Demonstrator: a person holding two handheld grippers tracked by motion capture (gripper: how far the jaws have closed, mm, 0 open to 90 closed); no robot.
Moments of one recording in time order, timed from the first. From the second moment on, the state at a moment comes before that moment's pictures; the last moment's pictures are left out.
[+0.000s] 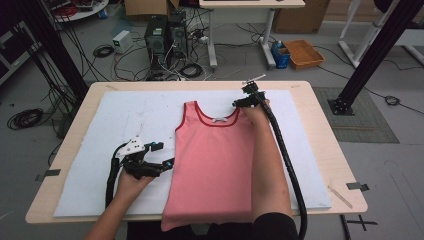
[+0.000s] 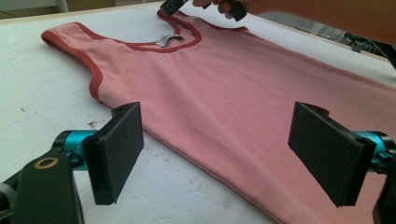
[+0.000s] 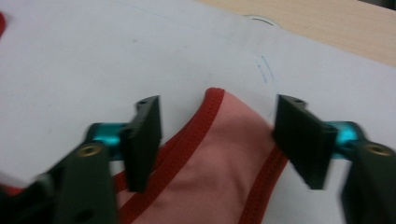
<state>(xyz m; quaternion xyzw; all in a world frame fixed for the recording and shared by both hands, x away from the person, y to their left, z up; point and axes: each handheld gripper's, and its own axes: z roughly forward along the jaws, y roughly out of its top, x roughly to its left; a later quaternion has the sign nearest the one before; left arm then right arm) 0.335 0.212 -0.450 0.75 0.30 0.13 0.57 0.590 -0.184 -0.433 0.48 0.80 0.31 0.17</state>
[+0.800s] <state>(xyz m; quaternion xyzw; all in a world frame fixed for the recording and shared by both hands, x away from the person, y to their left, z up) 0.335 0.212 -0.450 0.75 0.30 0.12 0.57 0.572 -0.176 -0.406 0.44 0.83 0.31 0.18</state>
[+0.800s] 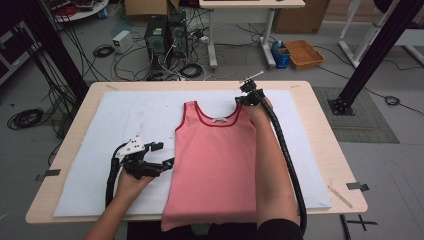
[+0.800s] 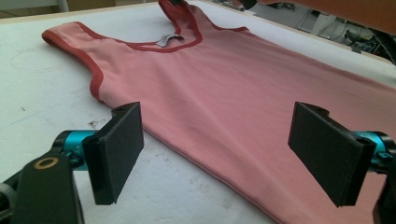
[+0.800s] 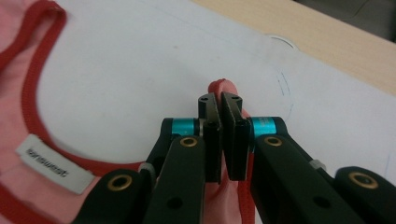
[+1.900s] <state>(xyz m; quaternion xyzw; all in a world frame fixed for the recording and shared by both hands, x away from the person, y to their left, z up) 0.335 0.212 -0.450 0.75 0.30 0.13 0.57 0.431 -0.185 -0.376 0.38 0.81 0.41 0.20</state>
